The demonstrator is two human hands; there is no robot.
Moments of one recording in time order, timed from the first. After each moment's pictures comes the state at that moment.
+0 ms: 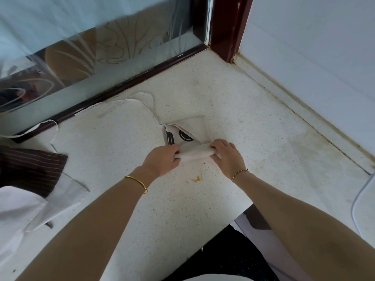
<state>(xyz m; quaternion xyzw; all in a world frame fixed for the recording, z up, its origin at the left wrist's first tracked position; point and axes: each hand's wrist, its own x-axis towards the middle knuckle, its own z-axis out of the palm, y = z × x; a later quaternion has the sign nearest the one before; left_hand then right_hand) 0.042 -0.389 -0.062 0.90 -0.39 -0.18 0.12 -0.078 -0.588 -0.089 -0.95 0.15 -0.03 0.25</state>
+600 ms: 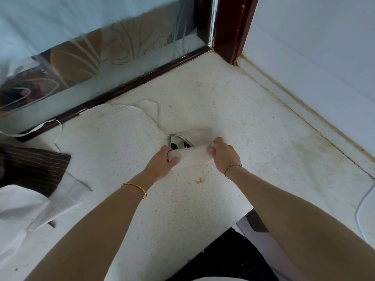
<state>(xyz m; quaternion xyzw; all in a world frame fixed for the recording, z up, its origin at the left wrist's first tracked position) 0.037 -0.380 -0.073 0.88 -0.17 -0.31 0.31 -0.051 -0.572 -0.075 -0.91 0.28 0.07 0.29</state>
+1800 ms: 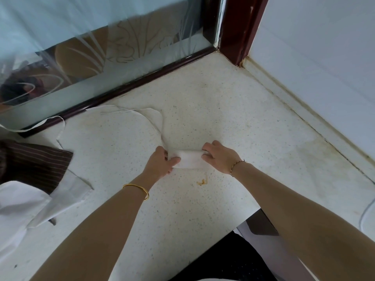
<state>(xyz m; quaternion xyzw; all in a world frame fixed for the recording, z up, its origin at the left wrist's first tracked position) 0.044 -0.374 -0.077 0.88 -0.07 -0.30 0.36 -0.038 -0.577 -0.067 -0.96 0.08 0.17 0.22</state>
